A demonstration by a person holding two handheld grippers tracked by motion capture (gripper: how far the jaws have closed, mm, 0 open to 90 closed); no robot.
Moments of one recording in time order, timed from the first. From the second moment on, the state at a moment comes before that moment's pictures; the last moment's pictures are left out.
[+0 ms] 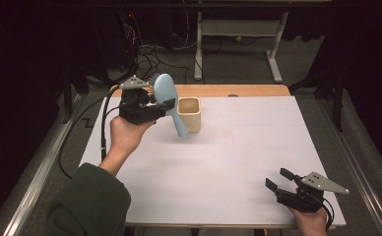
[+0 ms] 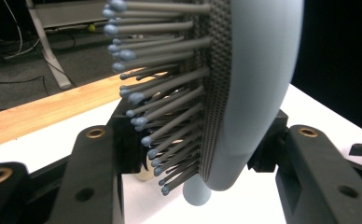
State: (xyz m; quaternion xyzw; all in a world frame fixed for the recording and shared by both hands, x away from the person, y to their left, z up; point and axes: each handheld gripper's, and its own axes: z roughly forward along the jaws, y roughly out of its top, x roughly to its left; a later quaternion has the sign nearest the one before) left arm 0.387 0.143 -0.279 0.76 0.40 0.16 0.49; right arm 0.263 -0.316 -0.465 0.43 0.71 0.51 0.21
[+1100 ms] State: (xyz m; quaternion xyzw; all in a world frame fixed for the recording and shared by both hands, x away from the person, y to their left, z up) left arm 0.419 0.131 -0.271 0.75 0.42 0.17 0.48; right arm 0.264 -0.315 -0.466 0.43 0.72 0.51 0.21
